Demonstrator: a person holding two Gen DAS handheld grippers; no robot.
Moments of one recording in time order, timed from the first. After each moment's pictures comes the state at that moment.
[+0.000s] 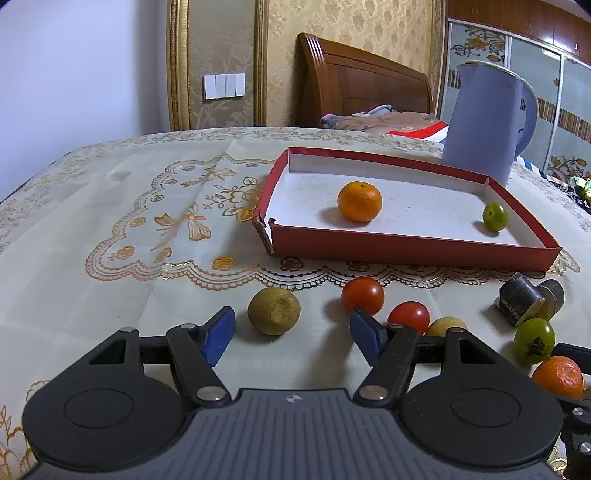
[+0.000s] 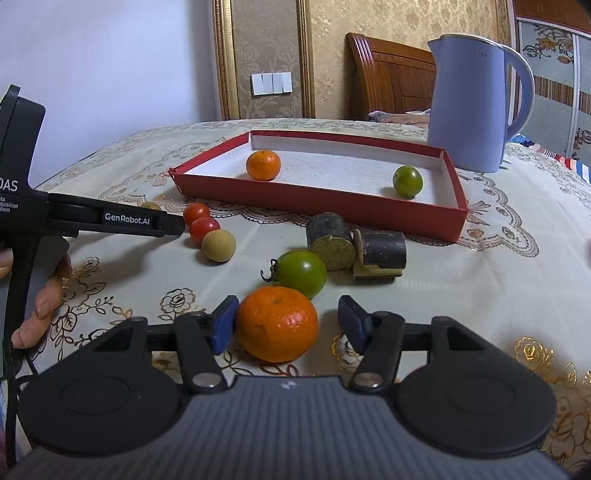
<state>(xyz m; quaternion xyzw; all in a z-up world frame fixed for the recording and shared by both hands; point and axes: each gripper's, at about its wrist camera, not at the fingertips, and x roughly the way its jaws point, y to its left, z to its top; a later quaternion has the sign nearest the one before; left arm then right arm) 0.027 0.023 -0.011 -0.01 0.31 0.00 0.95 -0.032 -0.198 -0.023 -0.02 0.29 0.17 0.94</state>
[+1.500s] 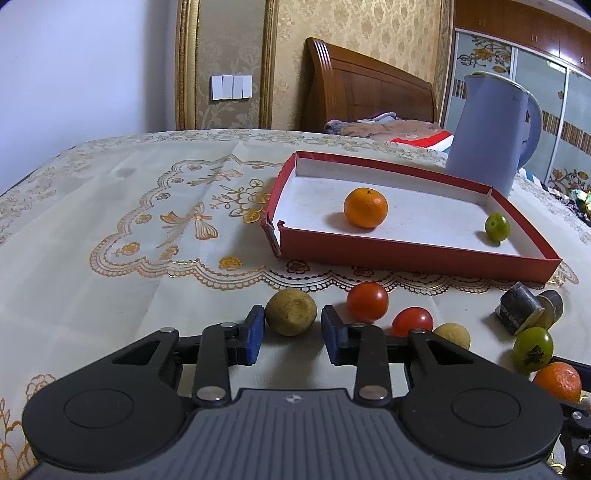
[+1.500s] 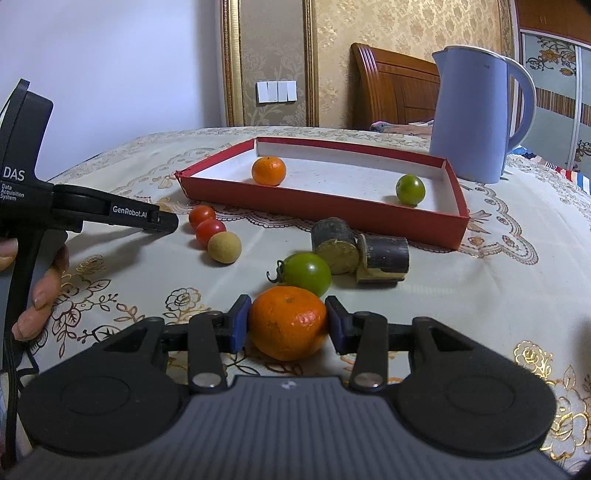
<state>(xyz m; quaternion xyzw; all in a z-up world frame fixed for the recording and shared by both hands) 0.025 0.028 -0.011 -0.03 0.30 0.01 0.95 -0.037 -0.195 -0.025 -0.03 0.28 0.18 0.94</state>
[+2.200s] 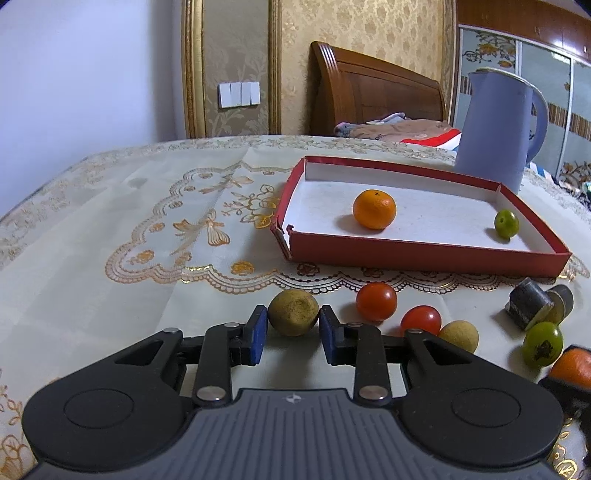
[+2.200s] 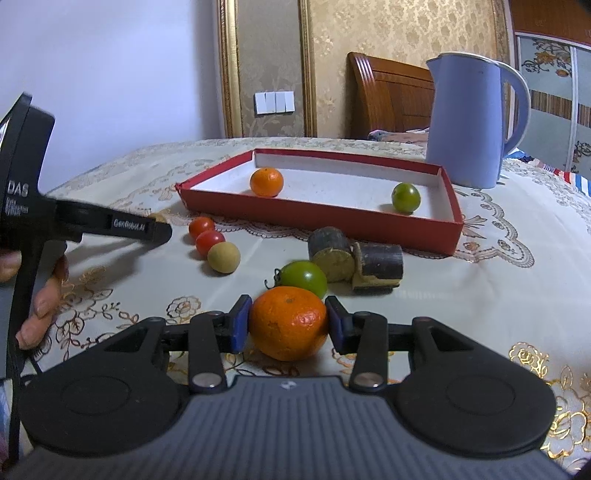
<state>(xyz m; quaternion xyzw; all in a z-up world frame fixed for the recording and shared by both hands) 0.020 0.024 -0.008 0.00 0.30 0.03 0.95 -0.042 -0.204 -0.020 -0.01 0.26 0.18 0.95</state>
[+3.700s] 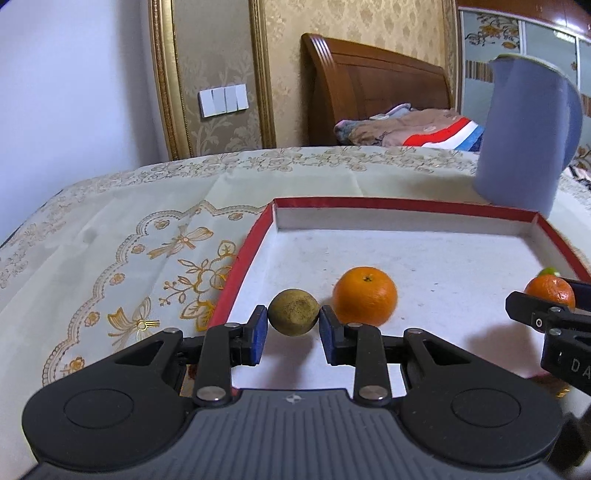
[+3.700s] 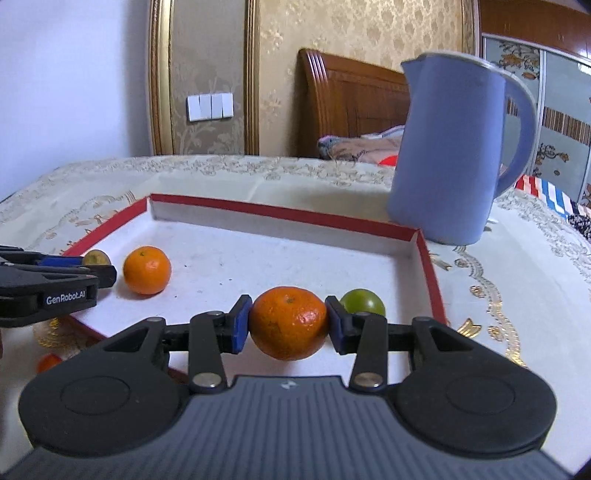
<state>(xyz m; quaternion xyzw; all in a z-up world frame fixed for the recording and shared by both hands) 0.139 -0.012 0.004 0.03 0.31 0.04 0.95 0.135 -0.195 -0.004 -0.03 0.28 0.09 0.96</state>
